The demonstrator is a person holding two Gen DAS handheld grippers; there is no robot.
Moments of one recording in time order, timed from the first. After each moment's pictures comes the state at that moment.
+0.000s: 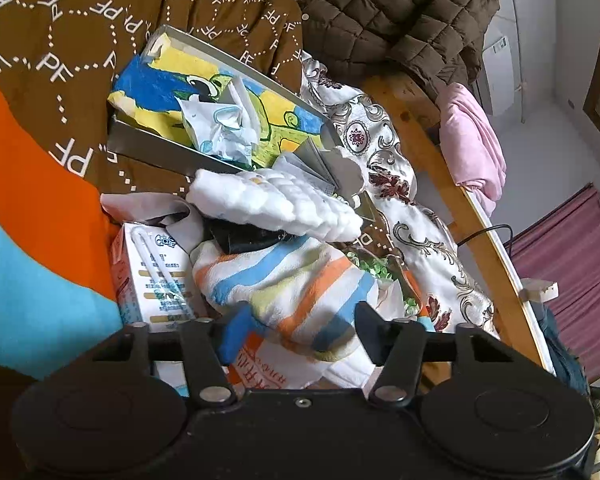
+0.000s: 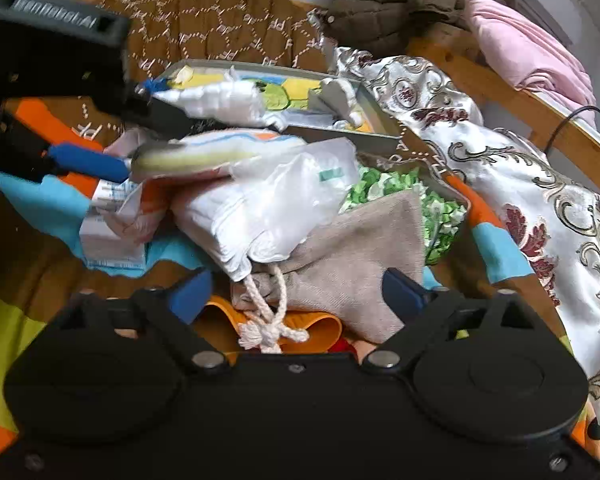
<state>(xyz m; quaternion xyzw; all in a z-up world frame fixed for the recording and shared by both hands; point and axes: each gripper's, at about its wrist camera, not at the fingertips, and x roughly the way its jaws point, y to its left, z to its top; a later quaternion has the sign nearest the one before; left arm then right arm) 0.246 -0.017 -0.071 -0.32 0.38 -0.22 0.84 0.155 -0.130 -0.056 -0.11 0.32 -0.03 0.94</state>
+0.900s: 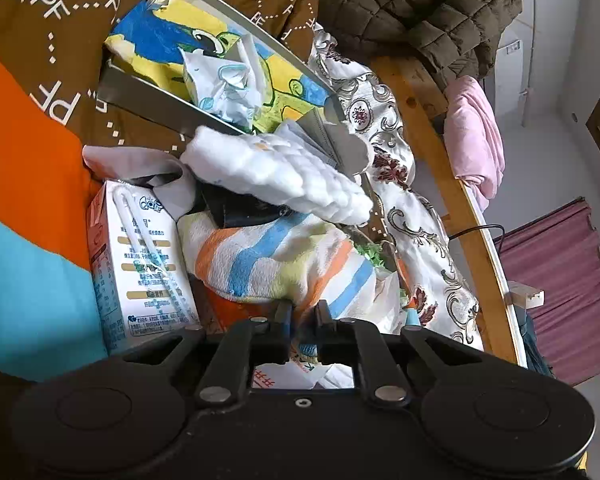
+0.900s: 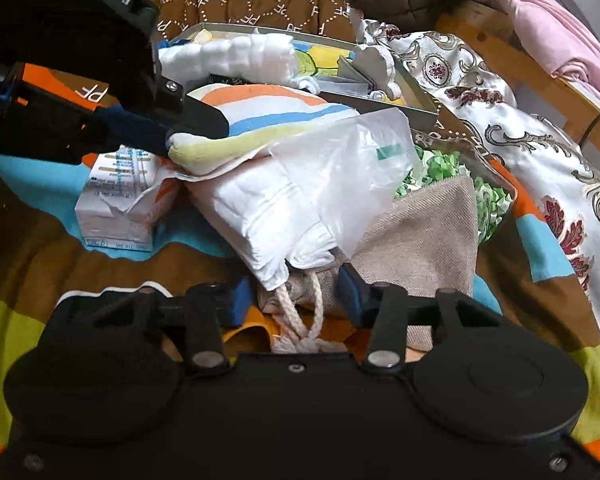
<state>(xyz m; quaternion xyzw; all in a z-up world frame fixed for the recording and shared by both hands) 0.261 -0.019 -0.090 -0.37 0.42 -0.24 0.80 0.189 -0.114 -0.083 -0.12 0.36 -0.01 0.93</state>
